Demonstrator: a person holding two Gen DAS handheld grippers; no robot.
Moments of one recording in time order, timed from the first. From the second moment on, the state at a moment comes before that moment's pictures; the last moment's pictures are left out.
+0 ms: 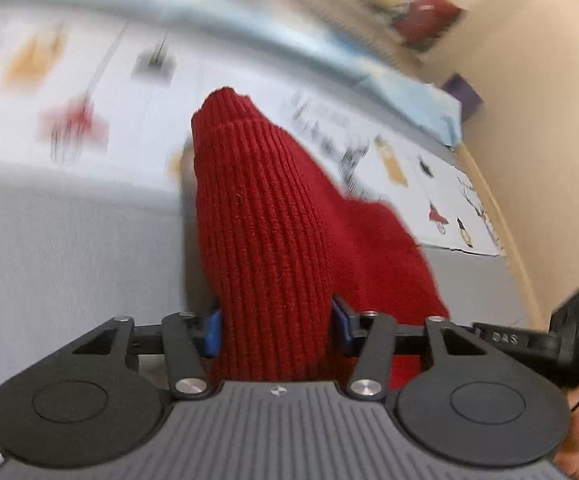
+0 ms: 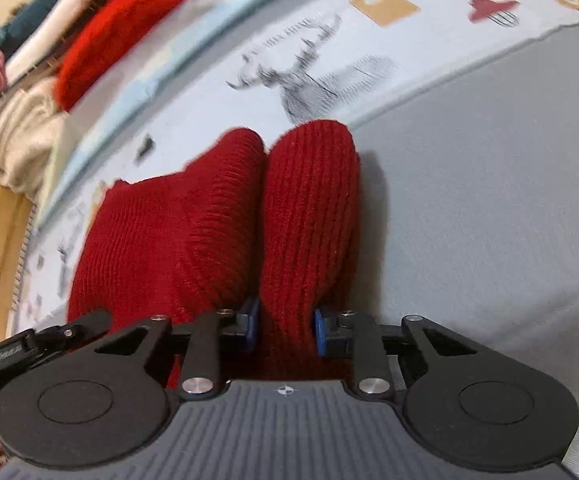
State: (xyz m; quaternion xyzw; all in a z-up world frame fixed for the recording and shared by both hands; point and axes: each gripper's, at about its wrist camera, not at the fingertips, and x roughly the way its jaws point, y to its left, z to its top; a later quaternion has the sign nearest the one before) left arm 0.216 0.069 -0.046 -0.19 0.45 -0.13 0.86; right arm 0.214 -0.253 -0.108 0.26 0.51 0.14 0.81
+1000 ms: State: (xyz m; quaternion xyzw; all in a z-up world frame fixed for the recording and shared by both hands) left arm 0.193 0.178 -0.068 -0.26 0.51 -0.03 0.82; right arm 0.203 -0.181 -0.064 0.24 0.44 0.24 0.83
